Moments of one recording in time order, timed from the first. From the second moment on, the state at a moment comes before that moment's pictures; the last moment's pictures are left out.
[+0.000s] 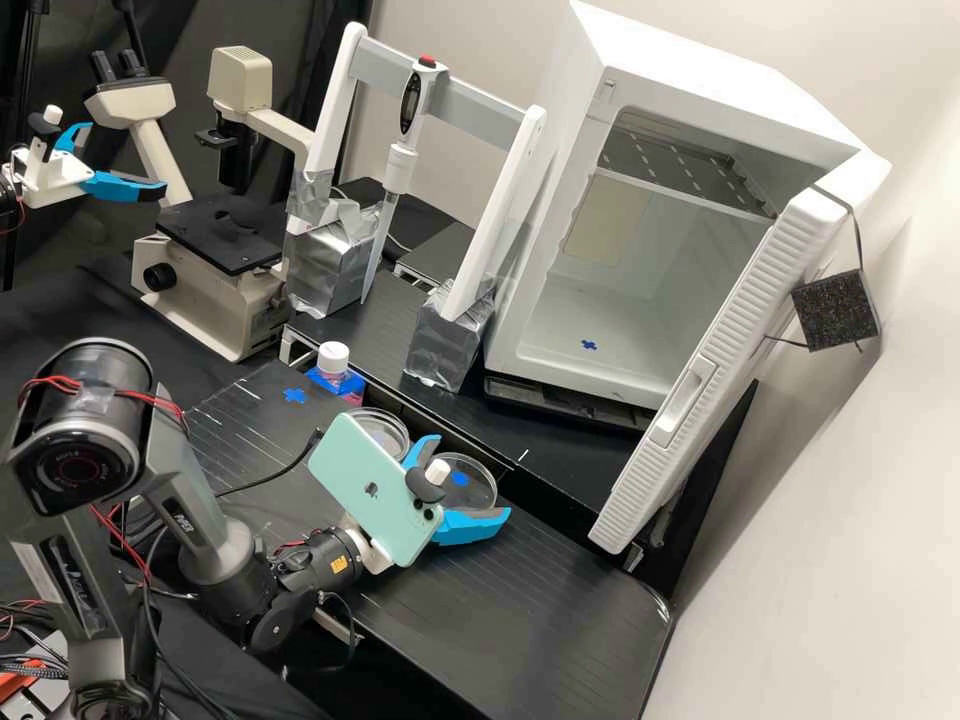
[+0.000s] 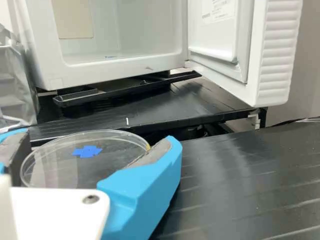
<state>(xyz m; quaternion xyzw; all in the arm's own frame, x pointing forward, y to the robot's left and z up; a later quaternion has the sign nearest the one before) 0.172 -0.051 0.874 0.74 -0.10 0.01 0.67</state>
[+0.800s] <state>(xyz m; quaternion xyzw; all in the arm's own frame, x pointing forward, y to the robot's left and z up) 0.174 -0.056 0.869 0.72 -0.12 0.00 0.68</state>
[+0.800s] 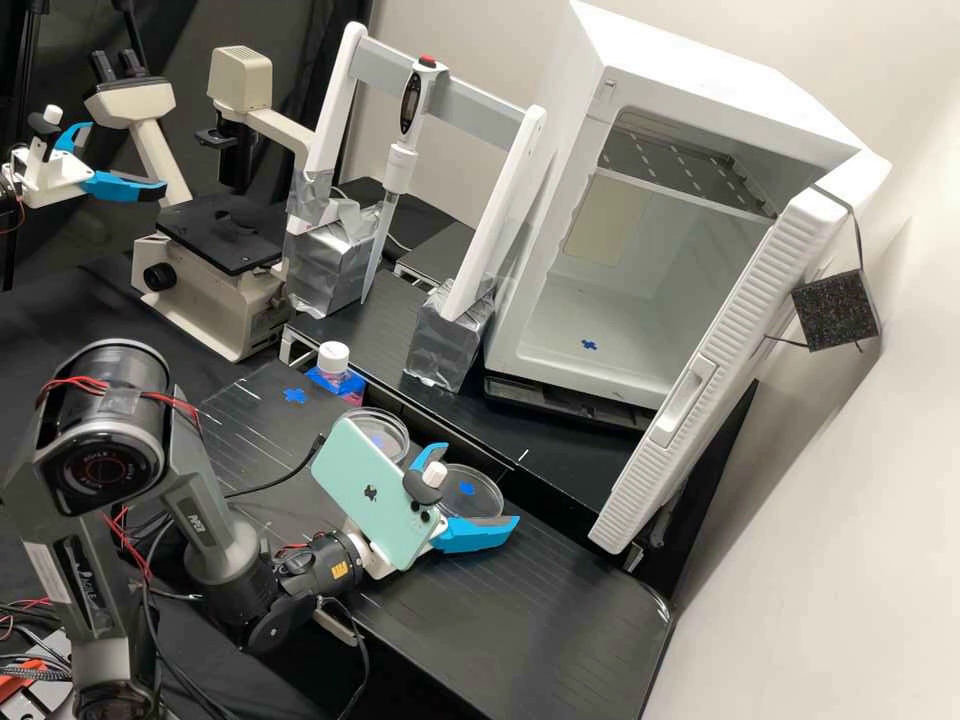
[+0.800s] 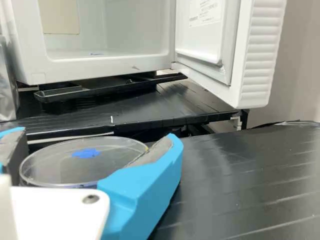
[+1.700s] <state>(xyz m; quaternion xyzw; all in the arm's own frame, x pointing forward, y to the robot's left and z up) 0.138 -0.009 0.883 0.74 -0.10 0.12 0.65</state>
